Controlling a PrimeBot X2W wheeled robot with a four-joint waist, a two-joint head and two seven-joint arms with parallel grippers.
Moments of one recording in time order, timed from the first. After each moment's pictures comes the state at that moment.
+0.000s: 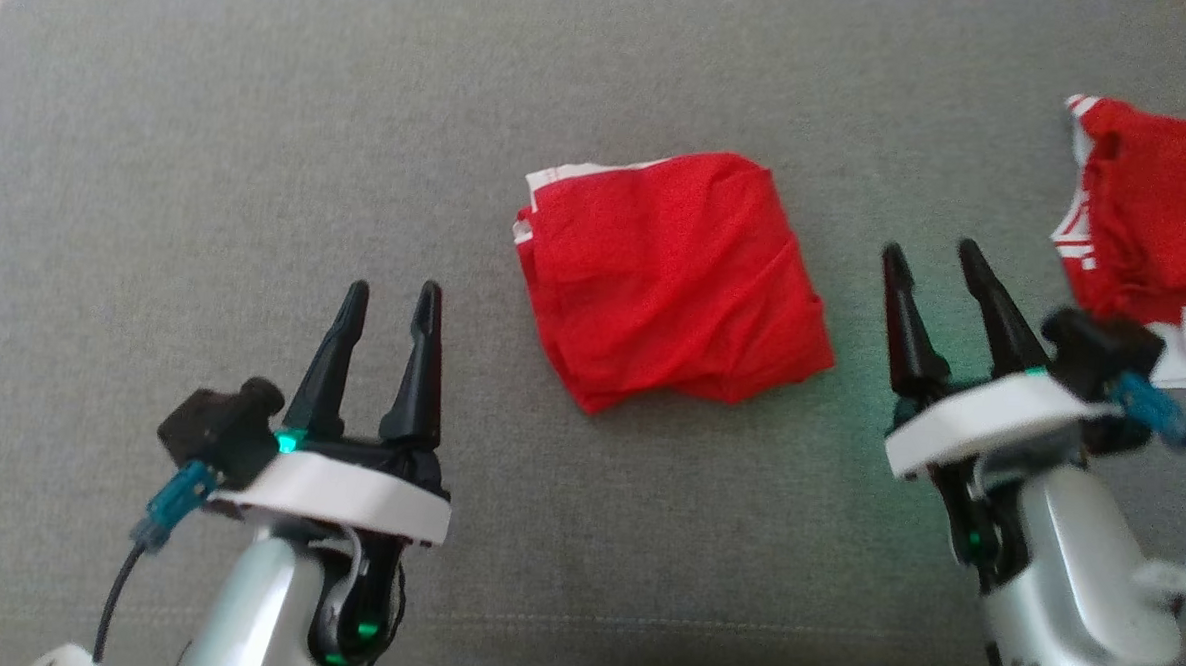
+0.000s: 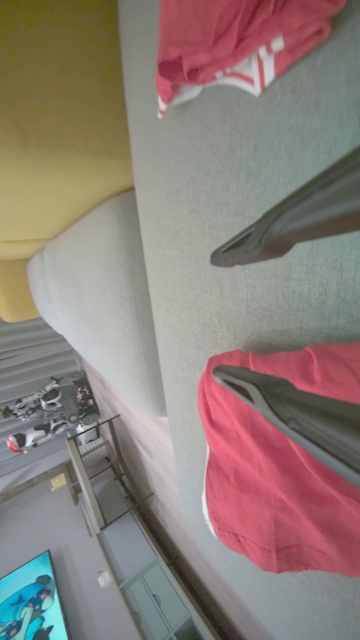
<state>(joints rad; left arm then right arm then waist) -0.13 0.04 -0.28 0.10 -0.44 -0.03 -0.25 -0.28 -0.08 0.12 0.29 0.29 0.12 -0.07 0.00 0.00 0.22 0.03</state>
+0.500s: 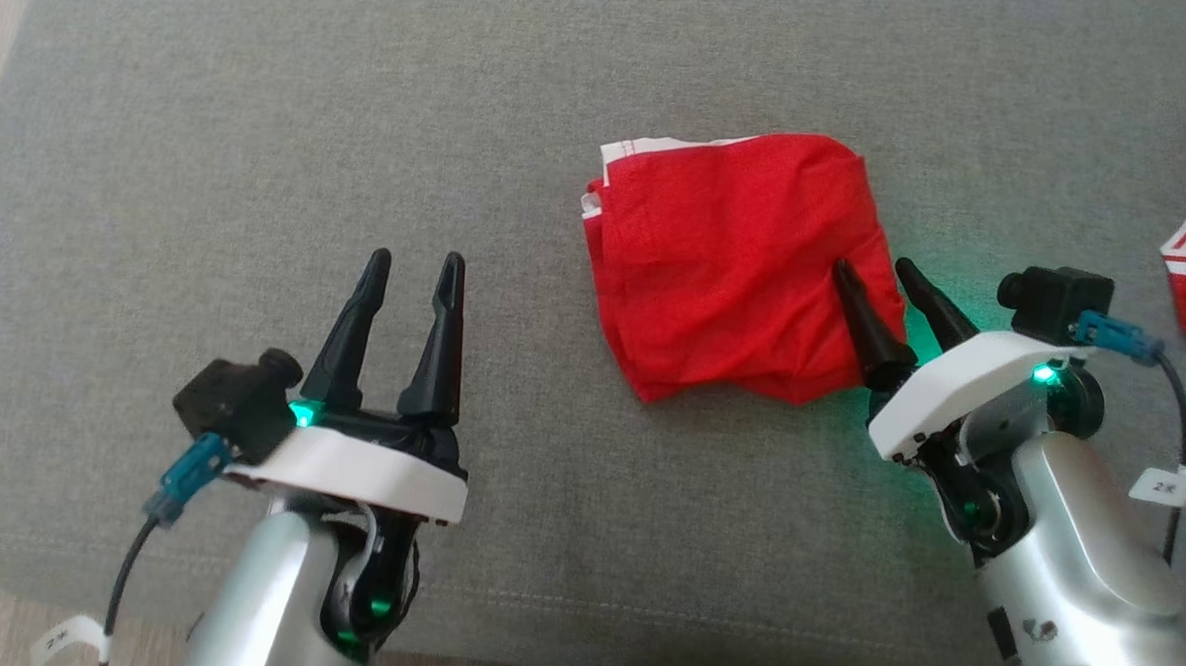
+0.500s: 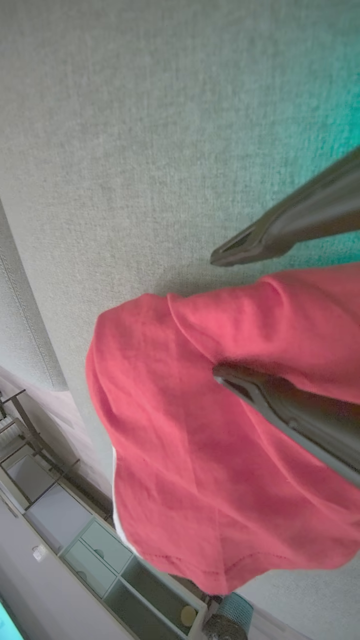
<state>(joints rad) -0.19 0.04 -0.32 0.11 -0.44 -0.03 -0.25 -0.40 -0.16 0.26 0.44 0.55 0.12 0.13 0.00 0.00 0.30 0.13</state>
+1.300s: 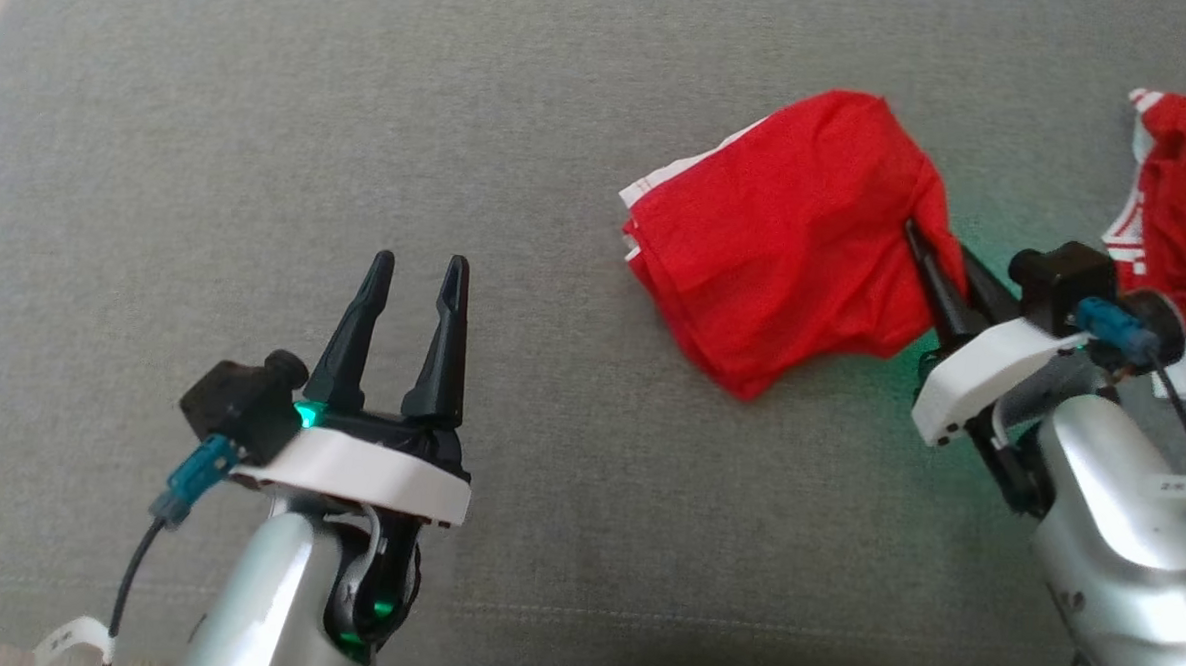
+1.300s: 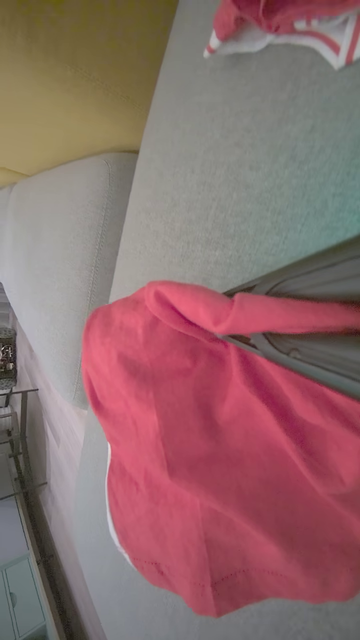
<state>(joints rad) -0.19 0.04 -0.32 0.11 -0.43 -0.03 -0.25 -0.50 -0.28 0.37 0.56 0.27 0.12 -0.08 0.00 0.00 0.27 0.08</state>
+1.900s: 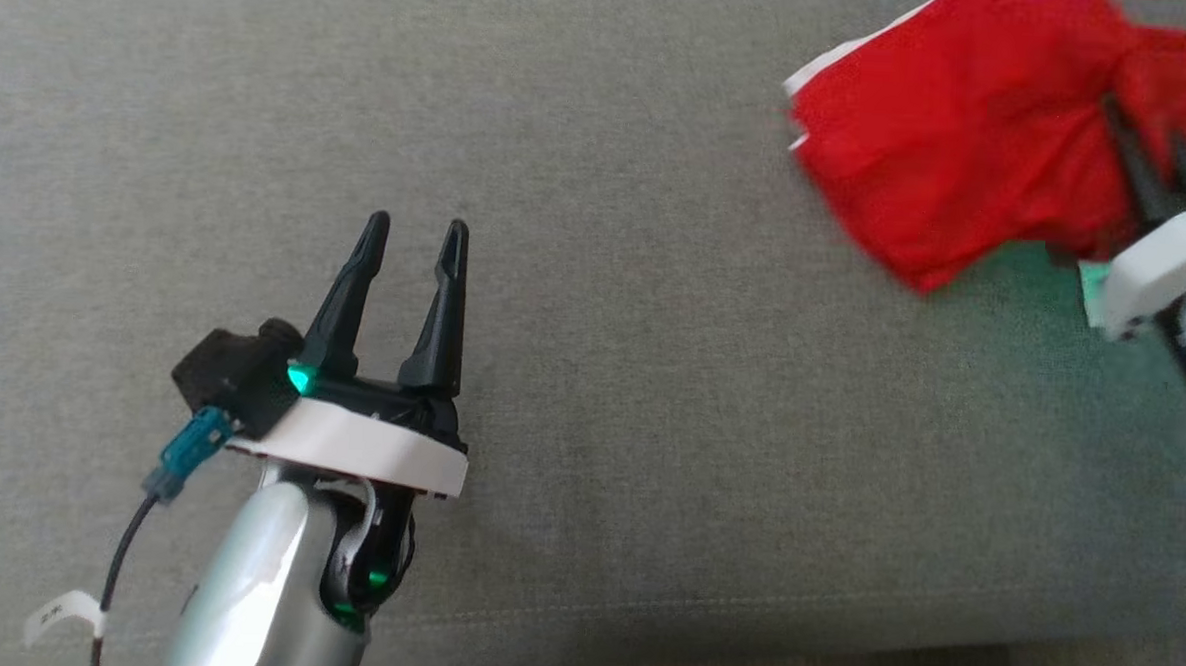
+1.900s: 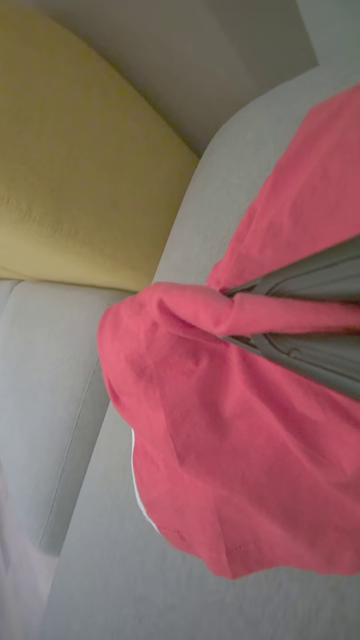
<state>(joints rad) -0.23 0.04 -0.31 0.10 -0.39 -0.05 -0.25 -0.63 -0.50 0.31 0.51 0.24 0.12 -0.01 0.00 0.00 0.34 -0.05</state>
